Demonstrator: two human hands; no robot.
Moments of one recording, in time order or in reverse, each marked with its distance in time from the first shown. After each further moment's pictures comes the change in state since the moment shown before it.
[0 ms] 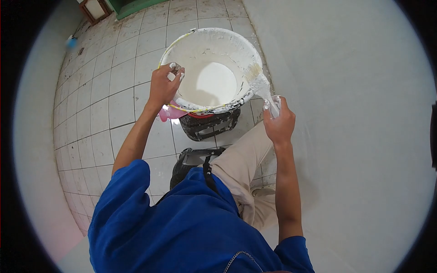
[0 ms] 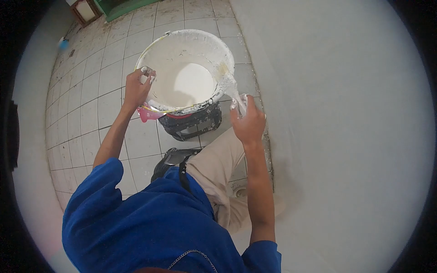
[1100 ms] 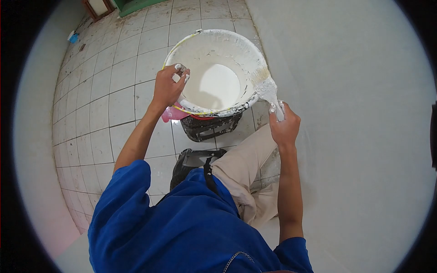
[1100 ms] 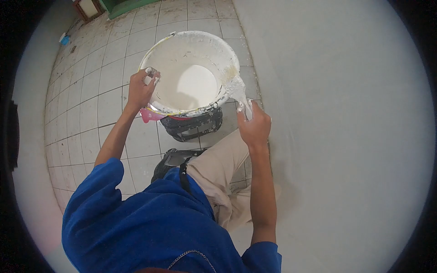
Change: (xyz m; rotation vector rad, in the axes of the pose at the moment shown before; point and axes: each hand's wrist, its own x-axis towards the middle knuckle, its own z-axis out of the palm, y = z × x) left_hand 0.000 -0.006 0.001 -0.014 0.011 0.036; right_hand 0.007 0.001 -0.004 -0.011 0.000 -0.070
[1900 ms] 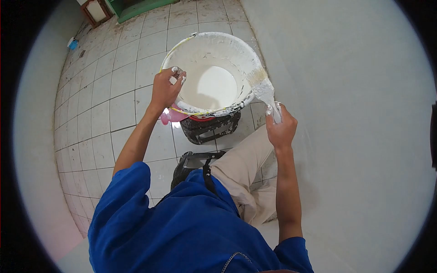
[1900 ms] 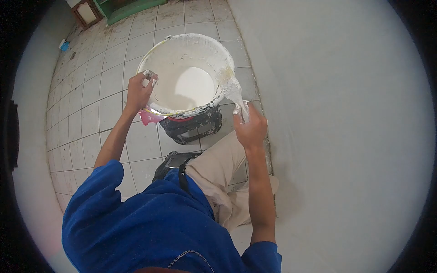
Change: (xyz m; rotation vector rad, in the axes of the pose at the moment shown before) left_hand 0.000 0.004 0.001 0.004 -0.003 -0.022; right_hand -0.009 0.002 -0.002 -0.012 0.042 -0.025
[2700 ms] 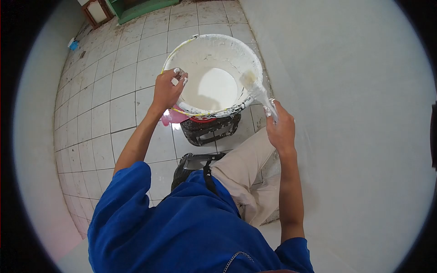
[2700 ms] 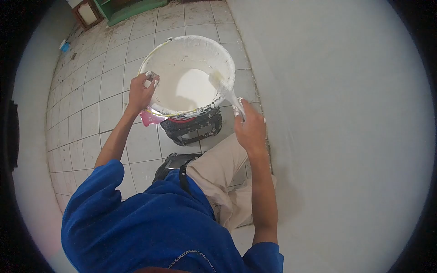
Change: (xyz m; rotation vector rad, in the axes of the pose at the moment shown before) left_hand 0.000 0.002 -0.002 0.003 -0.010 0.011; right_hand 0.008 -0.019 -0.015 0.025 -0.244 0.125
